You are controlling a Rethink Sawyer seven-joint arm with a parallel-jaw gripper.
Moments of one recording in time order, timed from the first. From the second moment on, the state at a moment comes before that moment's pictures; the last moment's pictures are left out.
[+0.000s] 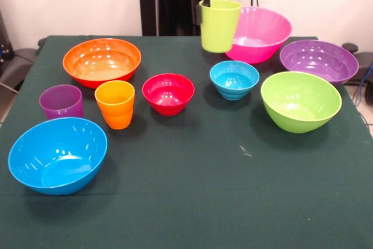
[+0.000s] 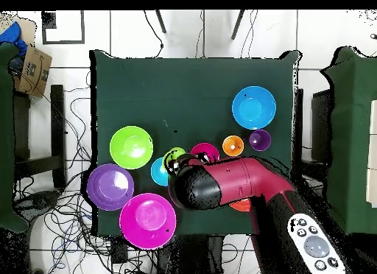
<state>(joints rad) -0.74 -0.99 0.65 2.07 -0.46 0.50 1.70</state>
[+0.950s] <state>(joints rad) -0.72 -0.91 0.72 1.90 -0.47 0.65 1.70</state>
